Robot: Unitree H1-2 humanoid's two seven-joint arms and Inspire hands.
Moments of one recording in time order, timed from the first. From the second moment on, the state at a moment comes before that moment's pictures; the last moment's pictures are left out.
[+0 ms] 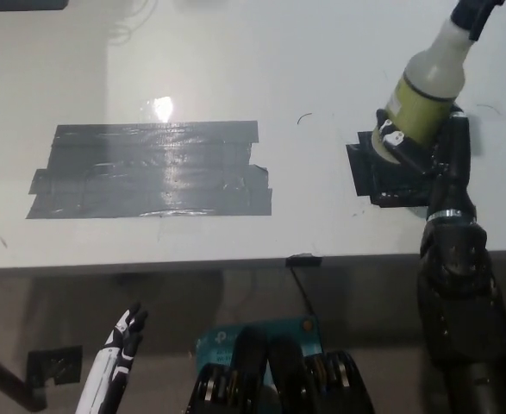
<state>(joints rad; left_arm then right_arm) 0.09 0.12 -0.03 0.08 0.16 -0.22 -0.02 -0.61 -0.01 -0.08 0.40 -0.09 -0.09 -0.23</state>
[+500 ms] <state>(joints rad) 0.08 0.12 -0.03 0.08 0.16 -0.22 -0.02 -0.65 0.03 0.11 0.29 -0.03 0.26 -0.01</state>
